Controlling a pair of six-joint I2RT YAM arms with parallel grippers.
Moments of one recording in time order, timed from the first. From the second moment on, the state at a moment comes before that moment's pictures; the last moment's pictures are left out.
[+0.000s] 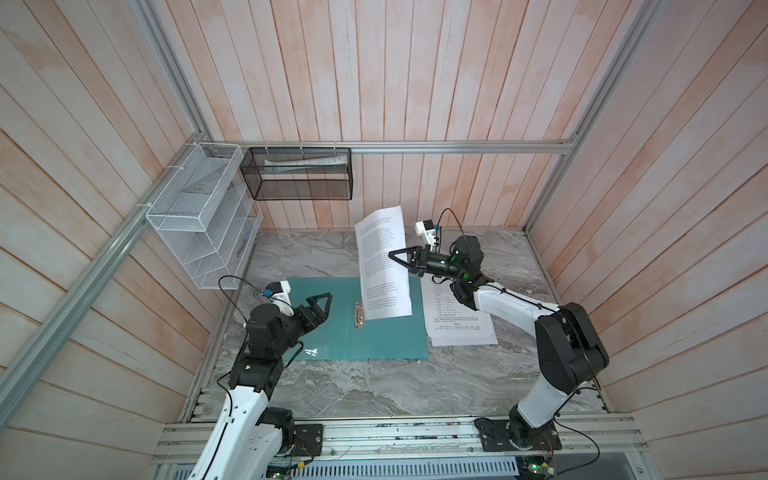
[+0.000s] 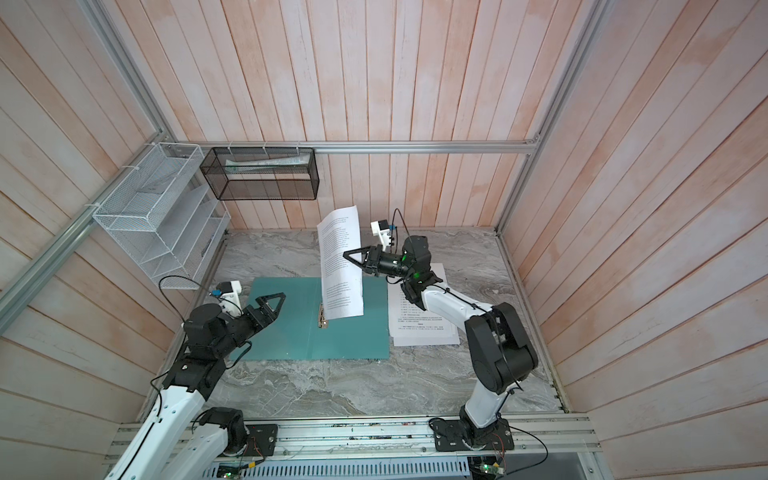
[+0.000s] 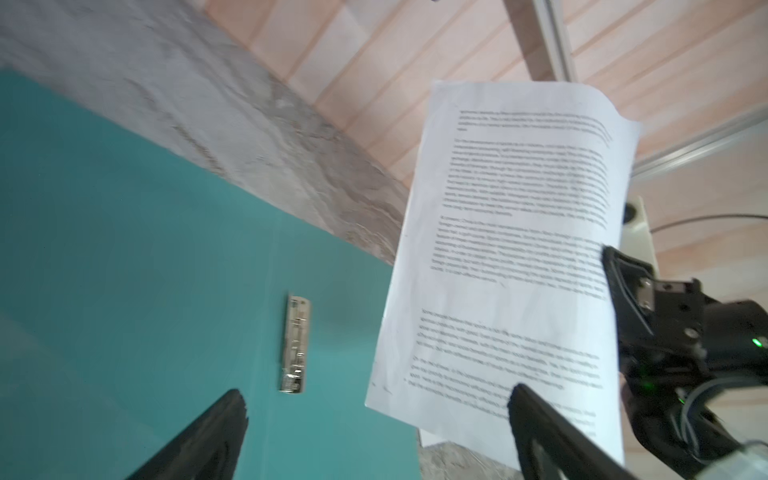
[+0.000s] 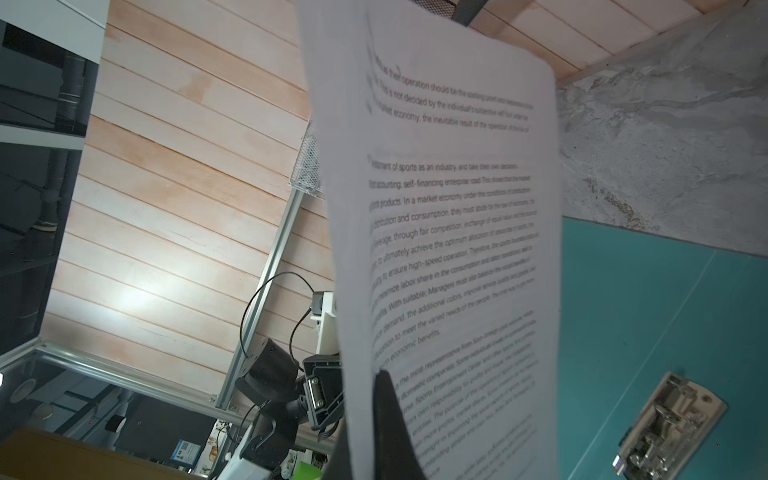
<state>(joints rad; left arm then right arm) -0.03 0.70 0.49 -0.17 0.38 -0.75 0.51 1.76 1.13 0.71 -0.88 1.23</state>
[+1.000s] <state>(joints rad) 0.40 1.05 0.45 -0.12 0.31 -0.63 0.61 2.14 1.30 0.66 -0.48 1.09</state>
